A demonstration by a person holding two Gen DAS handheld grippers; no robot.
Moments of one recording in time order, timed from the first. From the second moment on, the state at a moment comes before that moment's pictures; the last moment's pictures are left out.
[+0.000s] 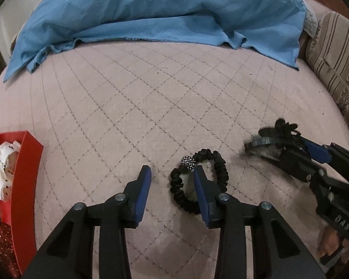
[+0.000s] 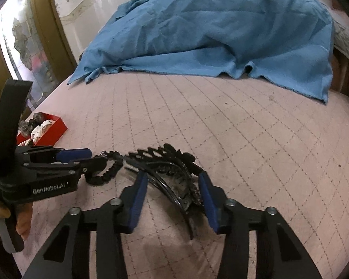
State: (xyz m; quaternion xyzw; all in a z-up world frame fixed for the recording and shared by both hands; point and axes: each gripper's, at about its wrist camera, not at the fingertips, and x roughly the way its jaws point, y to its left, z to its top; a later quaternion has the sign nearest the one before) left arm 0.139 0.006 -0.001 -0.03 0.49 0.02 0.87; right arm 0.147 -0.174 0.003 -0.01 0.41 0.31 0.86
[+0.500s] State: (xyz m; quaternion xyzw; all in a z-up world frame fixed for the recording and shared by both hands) left arm 0.111 0.012 0.029 -0.05 0.48 0.02 0.87; right arm 0.147 -0.188 0.012 0.05 0.42 0.30 0.86
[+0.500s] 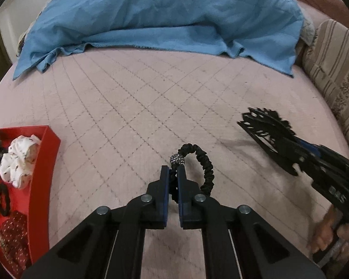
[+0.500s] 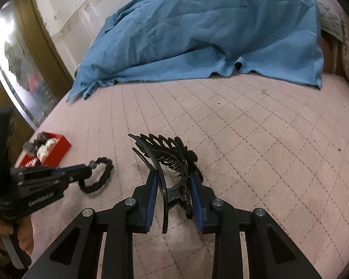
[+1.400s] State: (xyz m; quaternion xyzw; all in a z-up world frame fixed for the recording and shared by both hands) left arm -0.037 0.094 0.100 -0.12 0.42 0.05 0.90; right arm 0.043 -0.197 0.015 0.13 0.45 0.27 0.84
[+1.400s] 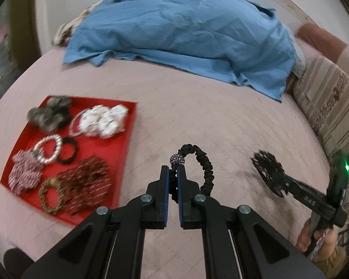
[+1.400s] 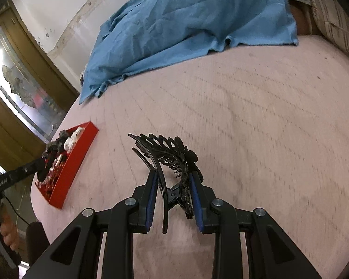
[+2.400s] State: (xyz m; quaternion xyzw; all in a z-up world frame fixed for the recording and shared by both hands) left arm -0.128 0.228 0.102 -0.23 0.37 0.13 0.89; right arm -0.036 -0.069 0.095 0.04 0.44 0.37 0.82
